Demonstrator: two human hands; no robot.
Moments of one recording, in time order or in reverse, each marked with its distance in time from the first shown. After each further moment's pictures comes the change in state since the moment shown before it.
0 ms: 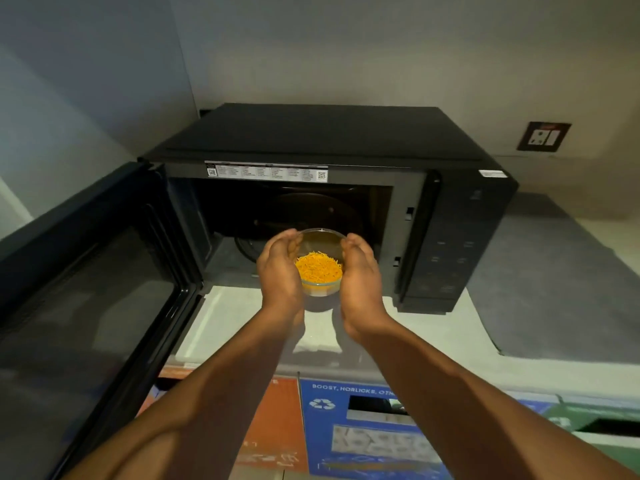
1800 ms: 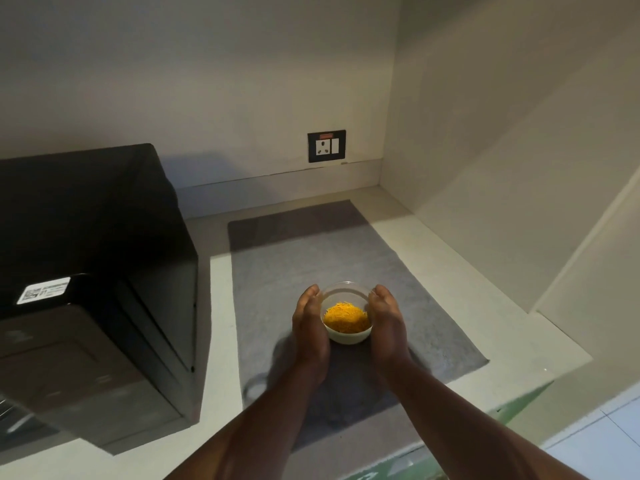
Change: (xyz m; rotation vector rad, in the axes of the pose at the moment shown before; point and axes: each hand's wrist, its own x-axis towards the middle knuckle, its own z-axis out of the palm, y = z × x) left_hand -0.135 -0.278 0.351 0.397 -0.461 -0.247; right_hand 0.152 -0.034 -0.444 -0.130 0.430 0.020
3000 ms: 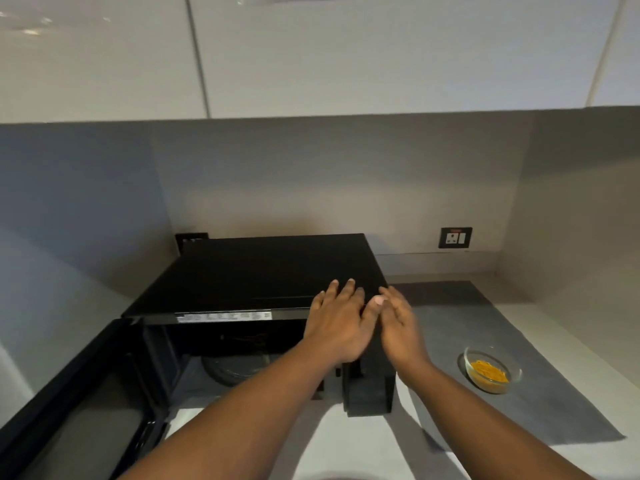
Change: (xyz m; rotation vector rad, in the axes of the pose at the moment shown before) left_hand -0.128 0.258 -0.287 1.374 -0.100 0.540; right_hand -0.232 -0.143 0.218 -0.208 -0.331 -0.490
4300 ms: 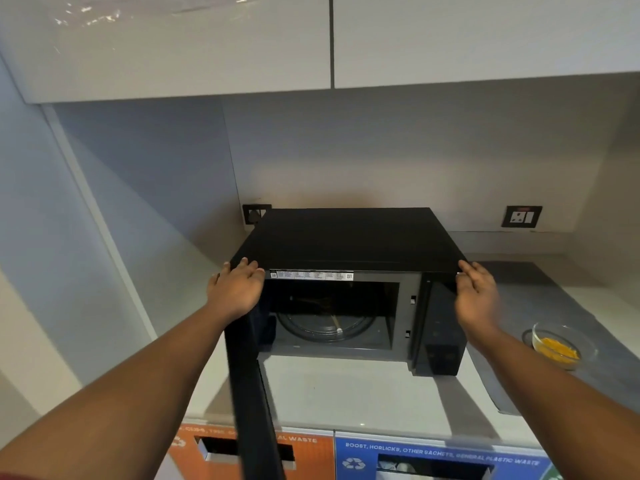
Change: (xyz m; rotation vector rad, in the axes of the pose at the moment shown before) left_hand -0.115 -0.257 -0.103 -0.031 0.063 -0.551; right_hand -0.012 -0.011 0.024 -0.106 0.251 0.061
